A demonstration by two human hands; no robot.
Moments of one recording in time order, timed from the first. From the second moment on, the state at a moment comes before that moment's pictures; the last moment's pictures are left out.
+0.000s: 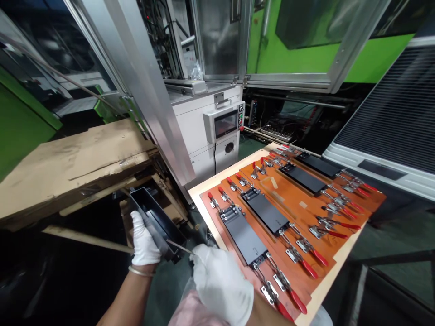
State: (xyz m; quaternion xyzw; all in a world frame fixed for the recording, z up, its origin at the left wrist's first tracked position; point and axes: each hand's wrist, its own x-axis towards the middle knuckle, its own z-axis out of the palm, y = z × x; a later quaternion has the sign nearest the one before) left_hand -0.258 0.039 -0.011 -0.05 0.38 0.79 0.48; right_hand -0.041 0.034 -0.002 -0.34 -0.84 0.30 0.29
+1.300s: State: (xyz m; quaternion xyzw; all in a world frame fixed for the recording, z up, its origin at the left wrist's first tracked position) left_hand -0.206 0.035 -0.003 -0.05 0.38 0.58 0.72; right_hand -0.020 0.070 0.021 -0.16 -0.83 0.40 0.34
